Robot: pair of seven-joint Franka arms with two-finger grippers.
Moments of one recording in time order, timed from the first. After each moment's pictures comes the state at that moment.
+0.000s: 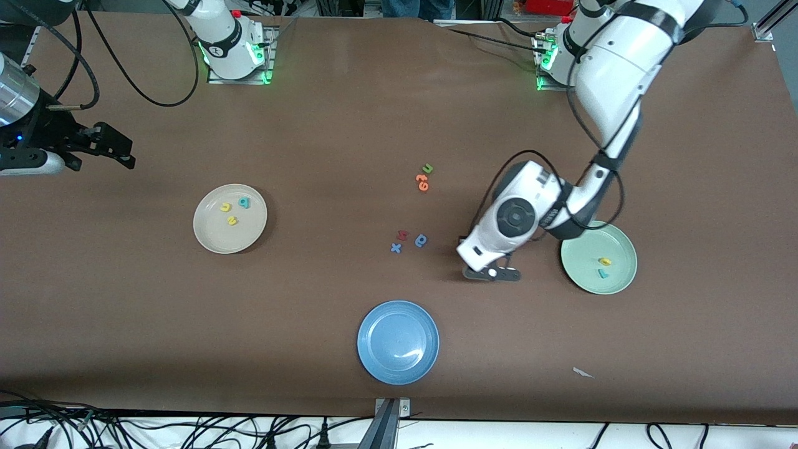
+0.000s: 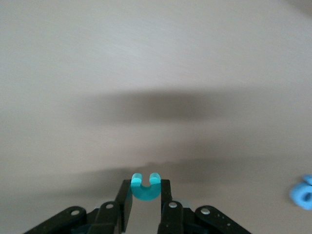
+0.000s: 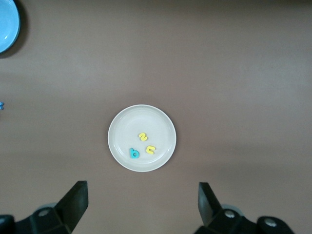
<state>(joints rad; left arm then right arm) -0.14 0.76 -0.33 -1.52 0.22 2.13 -0.46 0.07 0.00 -0.02 -1.67 0.01 1.70 0.00</state>
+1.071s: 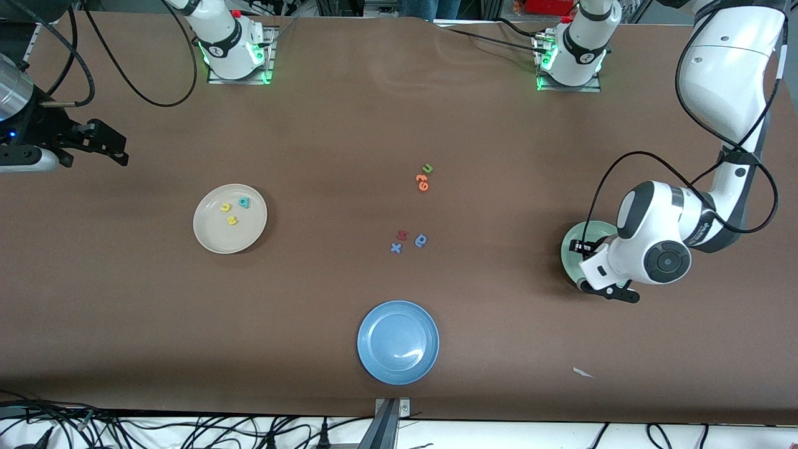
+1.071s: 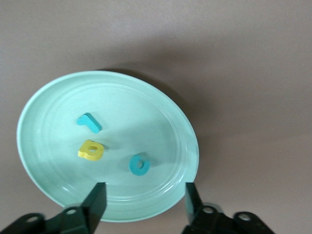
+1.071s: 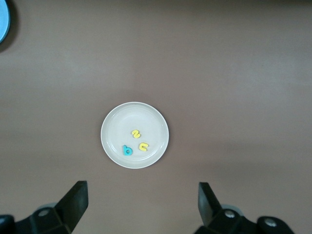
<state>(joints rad) 0.17 0.69 -0.33 -1.52 0.27 1.85 -0.03 0.07 -0.01 -0.02 -1.66 -0.02 1.68 0.00</state>
